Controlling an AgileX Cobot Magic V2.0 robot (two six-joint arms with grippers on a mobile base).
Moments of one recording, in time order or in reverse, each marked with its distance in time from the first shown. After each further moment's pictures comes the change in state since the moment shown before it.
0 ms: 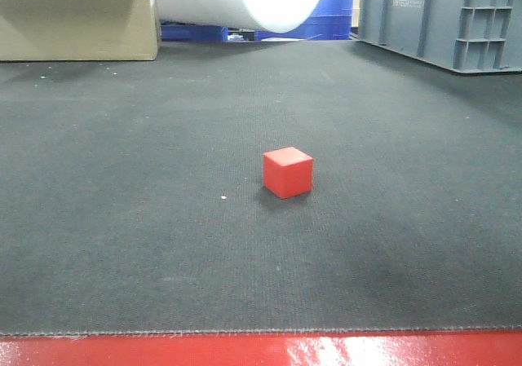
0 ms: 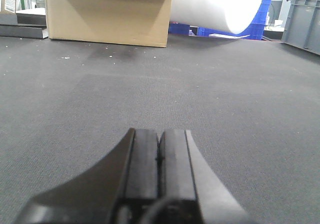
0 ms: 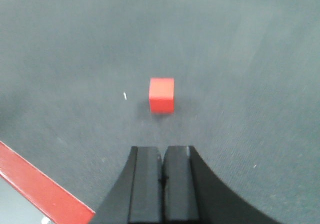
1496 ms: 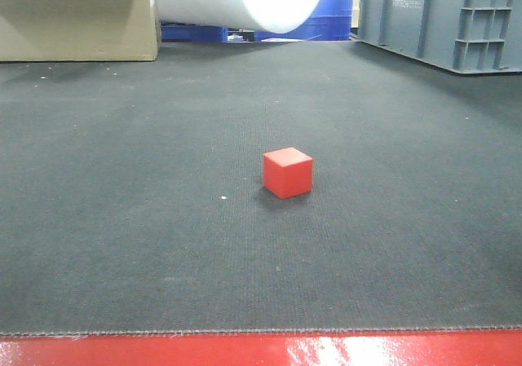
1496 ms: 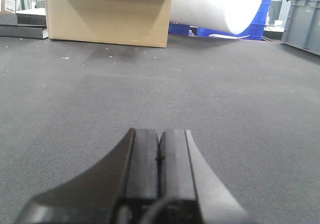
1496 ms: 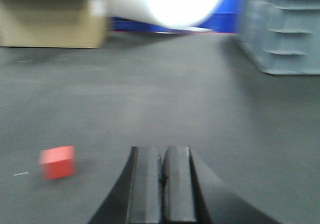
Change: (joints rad) left arm 0.000 0.000 0.000 0.000 0.000 0.000; right arm -0.445 -0.460 0.227 -0.006 -0.066 0.002
